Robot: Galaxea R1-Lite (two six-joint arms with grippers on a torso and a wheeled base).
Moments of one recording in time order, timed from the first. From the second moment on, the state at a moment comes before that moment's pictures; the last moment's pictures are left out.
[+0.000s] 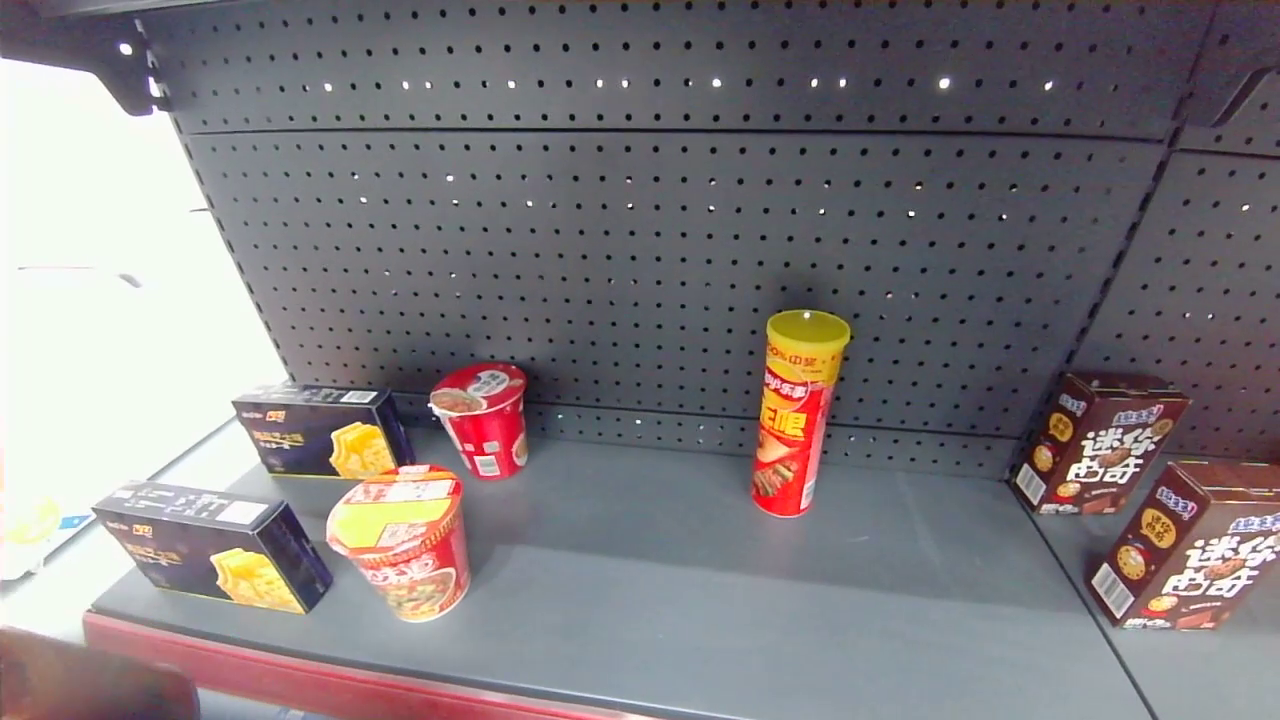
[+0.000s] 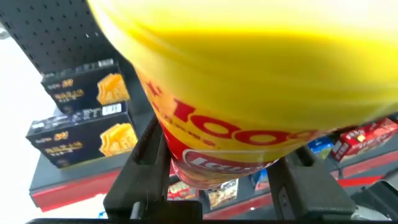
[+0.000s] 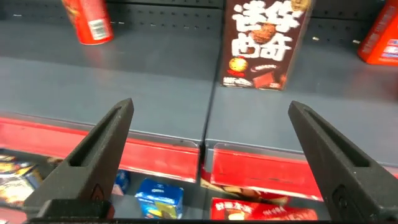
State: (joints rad) left arm -0.24 0.48 -0.76 0.37 -0.18 0.03; right arm 0.00 0.00 0.00 0.00 0.03 -0.02
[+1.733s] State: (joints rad) left arm -0.21 0.37 -0.66 0.43 -0.18 -0.01; right arm 0.24 1.42 -0.56 -0.69 0.48 -0.06
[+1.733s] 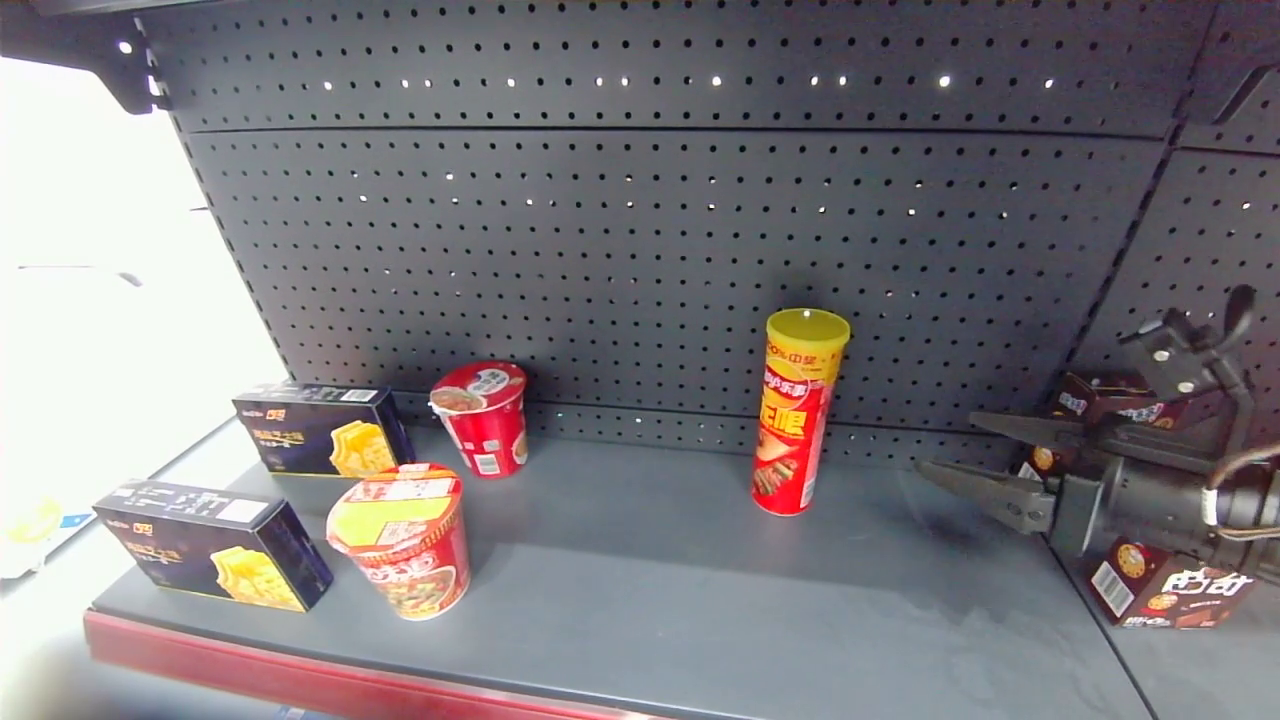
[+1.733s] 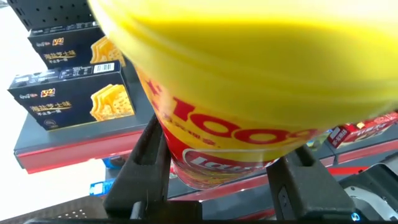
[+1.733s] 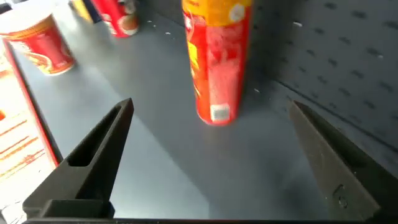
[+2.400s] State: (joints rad) left arm -0.21 0.30 -0.62 0.44 -0.18 -0.05; right arm 0.23 1.73 -0.78 -0.73 0.58 -0.09
